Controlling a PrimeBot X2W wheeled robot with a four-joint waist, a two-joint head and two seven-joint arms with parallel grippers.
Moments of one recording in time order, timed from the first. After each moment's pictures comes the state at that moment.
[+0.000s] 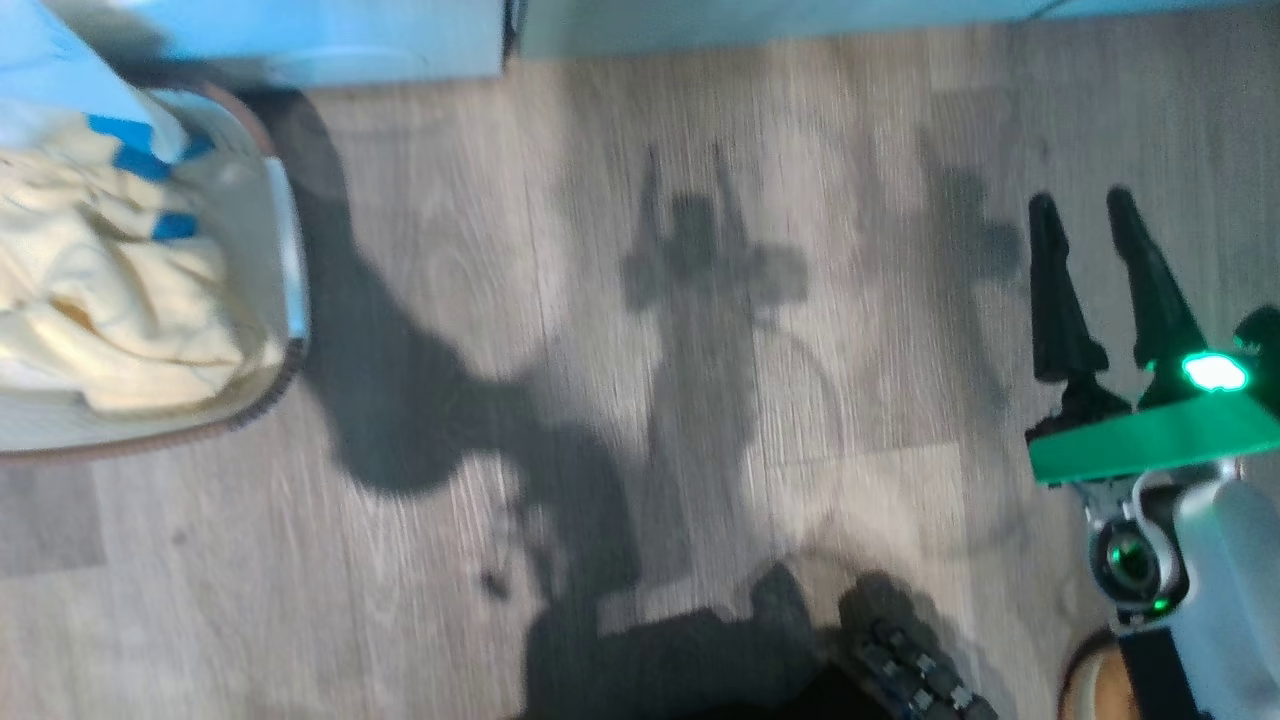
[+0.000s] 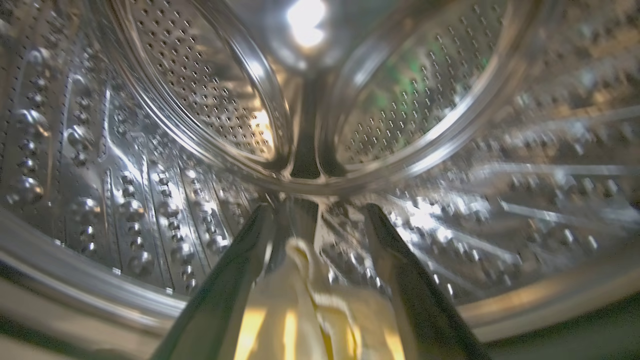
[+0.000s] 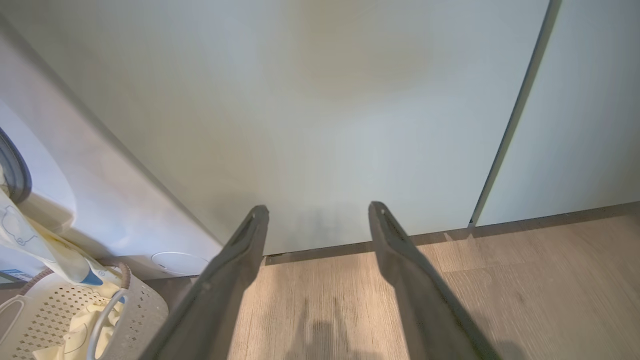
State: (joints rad) left arm -1.62 0.51 -0.29 1.20 -0.43 -0.12 -0.18; right arm -0.37 -0.09 0.20 0.14 0.47 0.13 -0.26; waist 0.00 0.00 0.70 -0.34
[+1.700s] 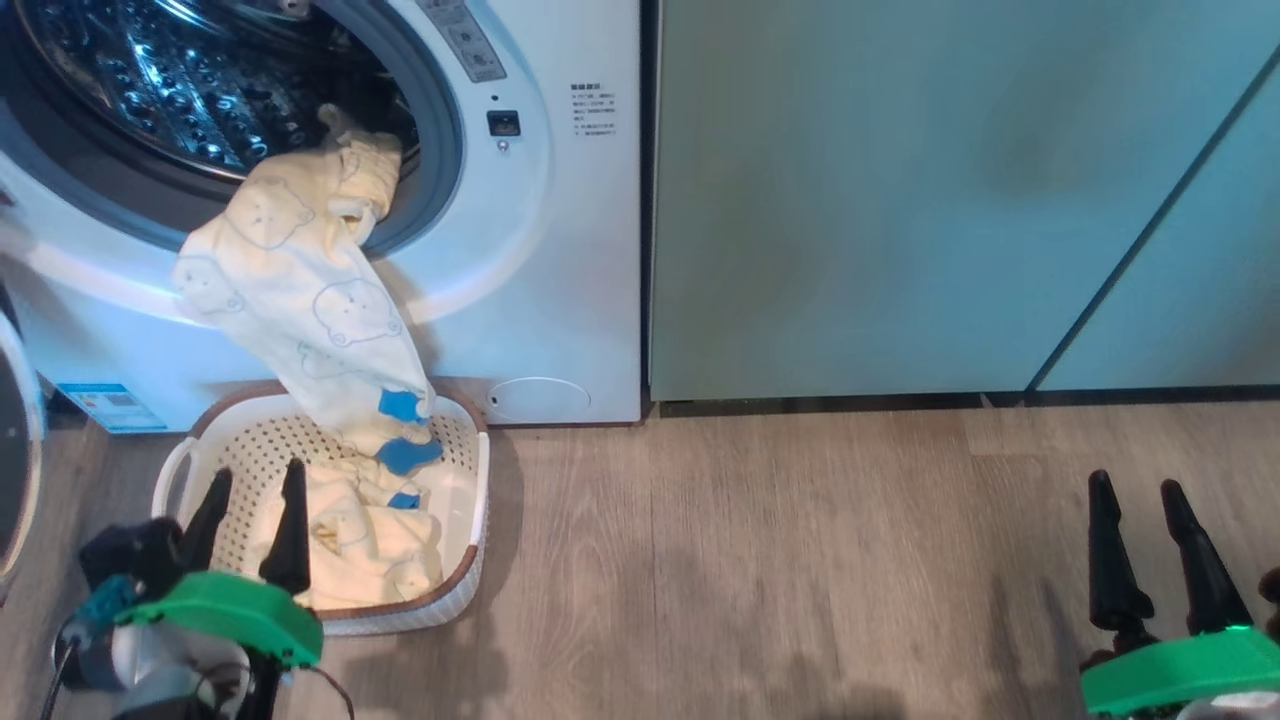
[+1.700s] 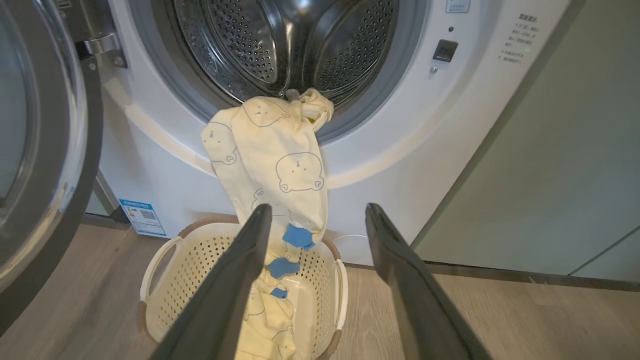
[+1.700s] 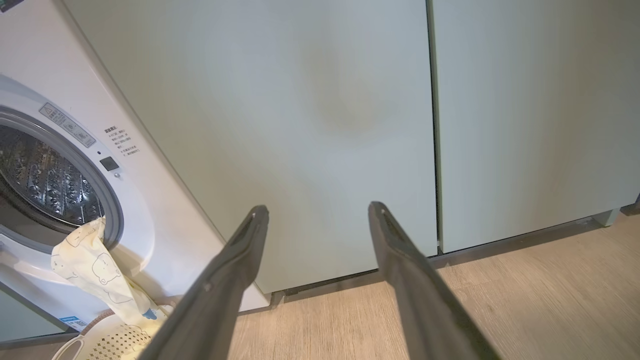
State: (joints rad) left arm -0.08 0.23 0.06 0.36 -0.40 -0.08 -0.25; right arm 0.02 -0.12 0.07 0.15 0.44 0.13 -0.26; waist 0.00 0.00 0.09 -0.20
